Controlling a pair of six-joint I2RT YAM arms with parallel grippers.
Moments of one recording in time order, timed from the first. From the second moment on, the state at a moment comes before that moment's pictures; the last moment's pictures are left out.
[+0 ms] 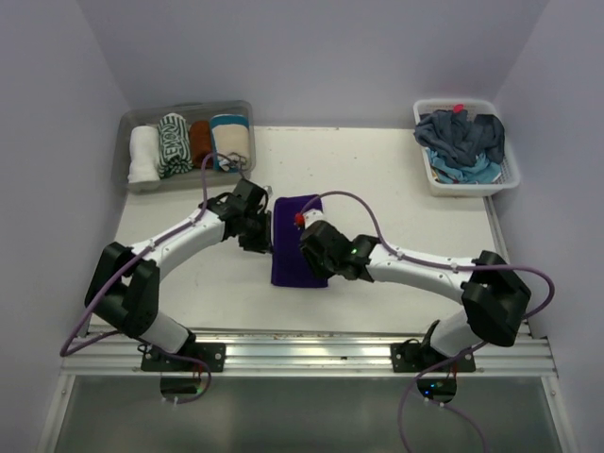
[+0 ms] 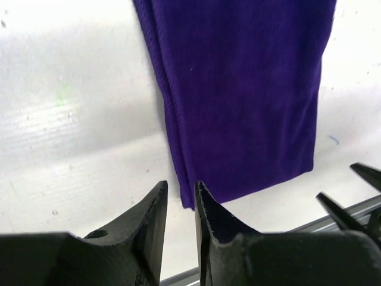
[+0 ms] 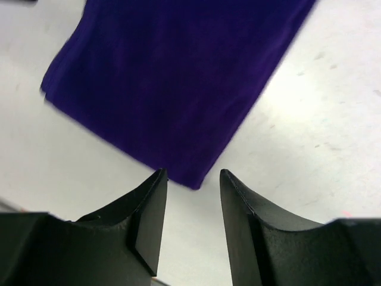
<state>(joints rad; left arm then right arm) -0.52 1.54 1.04 -0.61 0.13 -0.49 0.96 1.50 0.99 -0.45 0.26 0.37</state>
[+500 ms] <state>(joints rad) -0.52 1.47 0.85 -0.60 0.20 -0.53 1.07 1.57 0.92 -0.45 0.28 0.28</state>
